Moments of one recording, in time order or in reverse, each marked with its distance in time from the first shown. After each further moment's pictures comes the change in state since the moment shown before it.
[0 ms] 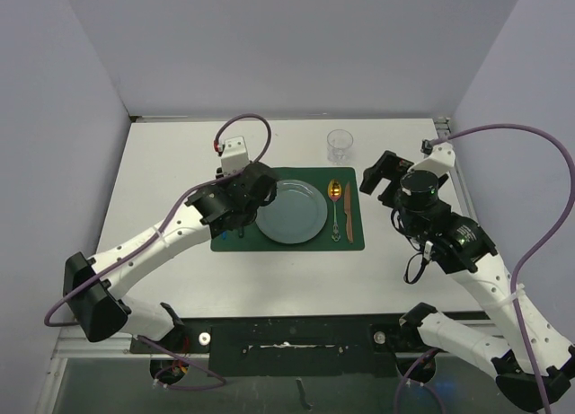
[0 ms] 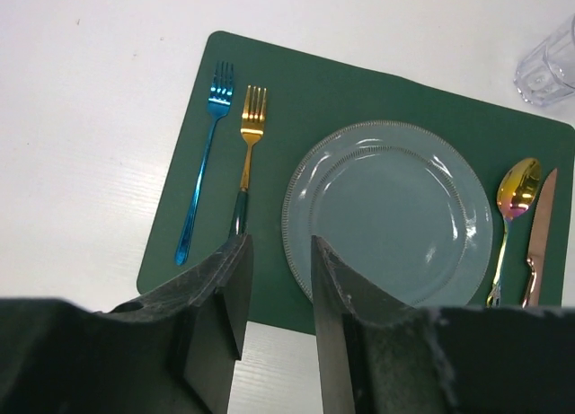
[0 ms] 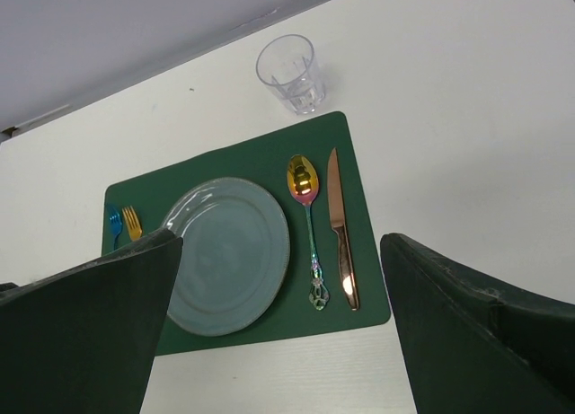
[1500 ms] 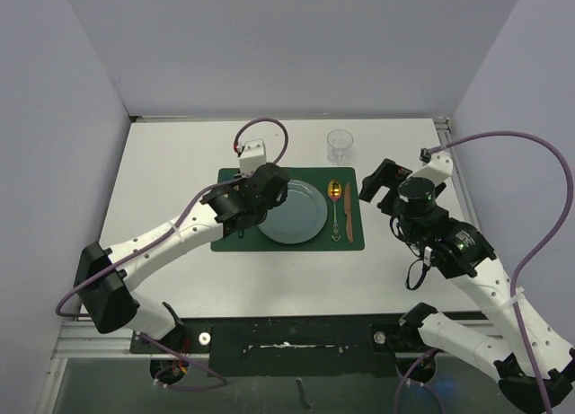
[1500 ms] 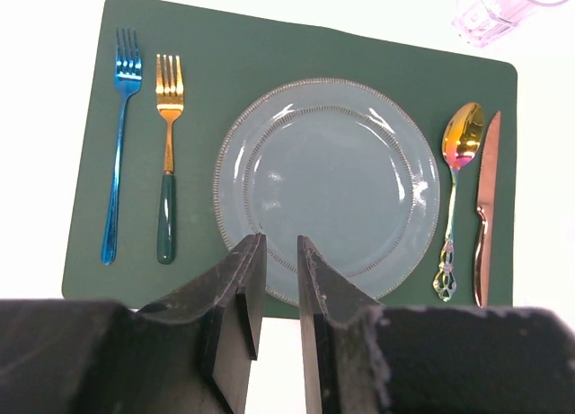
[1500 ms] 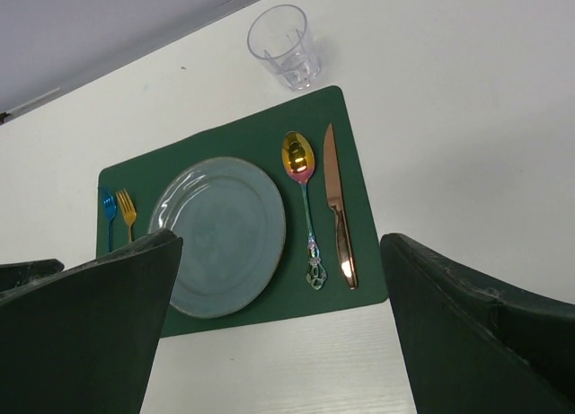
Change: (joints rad) left arm -0.023 0.076 -0.001 0.105 0.153 0.032; right arm 0.011 -0.034 -0.049 -0.037 0.003 0.057
